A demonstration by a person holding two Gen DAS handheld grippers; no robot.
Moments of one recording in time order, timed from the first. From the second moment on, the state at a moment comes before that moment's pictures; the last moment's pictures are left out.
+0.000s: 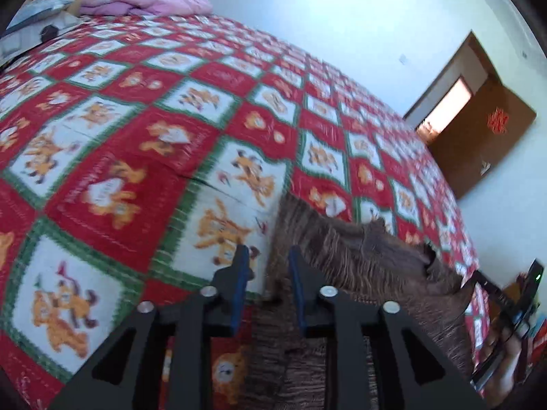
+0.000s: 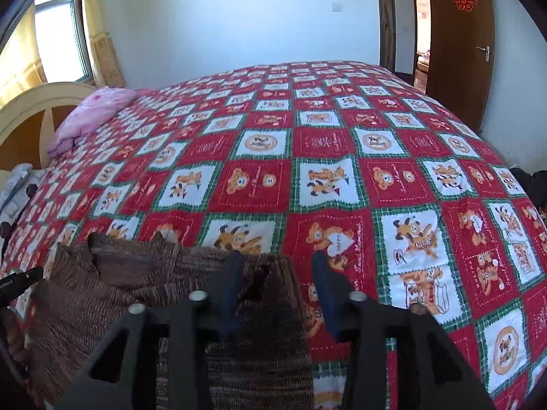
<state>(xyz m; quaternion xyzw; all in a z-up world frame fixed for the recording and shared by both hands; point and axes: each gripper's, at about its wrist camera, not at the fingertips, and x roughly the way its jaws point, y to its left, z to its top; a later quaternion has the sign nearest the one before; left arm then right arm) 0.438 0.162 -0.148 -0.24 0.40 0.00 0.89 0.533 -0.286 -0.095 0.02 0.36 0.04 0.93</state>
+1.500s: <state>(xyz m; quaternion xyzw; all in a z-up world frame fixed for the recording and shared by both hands) 0.366 0.107 -0.172 0.02 0.41 0.10 0.91 0.379 -0.264 -0.148 -0.10 0.44 0.09 0.89</state>
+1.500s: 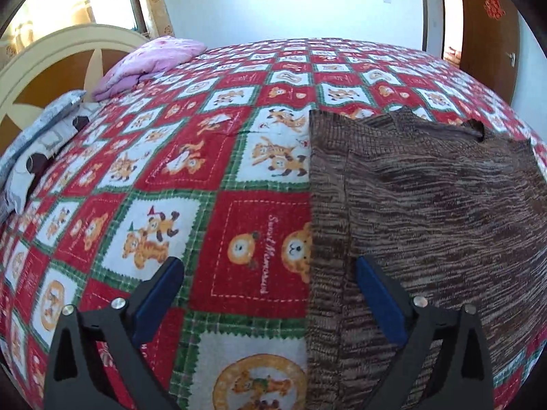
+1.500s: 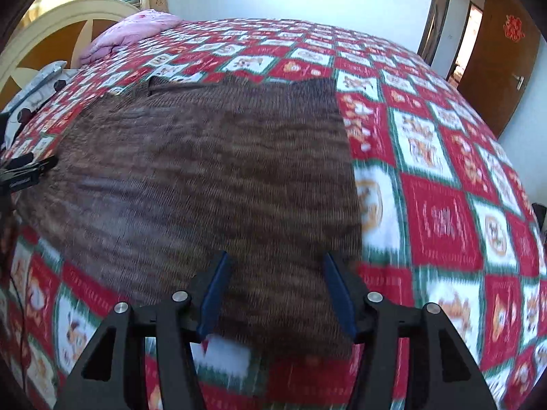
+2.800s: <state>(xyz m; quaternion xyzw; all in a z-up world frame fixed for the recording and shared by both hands) 0.359 0.114 -0.178 -0.02 0.39 0.08 0.92 0.380 -0.158 -0.127 -0.10 0.41 0.12 0.90</state>
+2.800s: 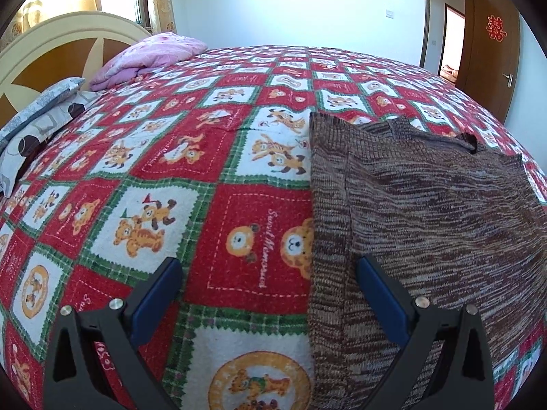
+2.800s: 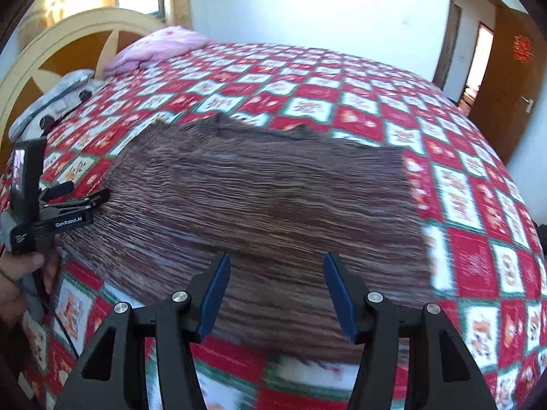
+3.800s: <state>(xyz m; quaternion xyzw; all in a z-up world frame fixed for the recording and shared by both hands) 0.325 0.208 -0.149 -0.14 0.40 0.03 0.91 0.292 0.056 -0.186 -0.39 0.24 0.23 0.86</state>
